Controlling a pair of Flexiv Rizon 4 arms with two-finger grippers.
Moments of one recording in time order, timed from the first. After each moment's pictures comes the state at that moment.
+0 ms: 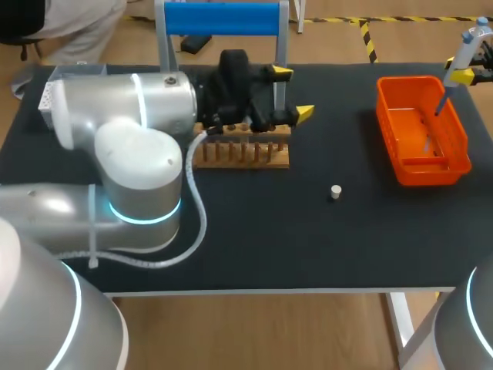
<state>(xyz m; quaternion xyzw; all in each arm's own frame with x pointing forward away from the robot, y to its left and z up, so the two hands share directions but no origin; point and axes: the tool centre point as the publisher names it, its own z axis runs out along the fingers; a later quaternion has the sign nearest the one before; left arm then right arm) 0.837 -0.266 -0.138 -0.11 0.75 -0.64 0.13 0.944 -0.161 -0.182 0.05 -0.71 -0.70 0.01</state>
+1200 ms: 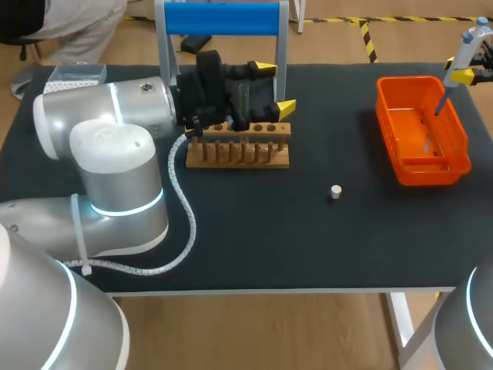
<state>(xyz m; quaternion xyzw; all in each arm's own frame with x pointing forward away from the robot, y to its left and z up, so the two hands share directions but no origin) 0.840 -0.244 -0.128 -0.10 0.71 -0.69 0.12 0.944 -0.161 -0.182 0.05 -0.71 -0.70 0.01</state>
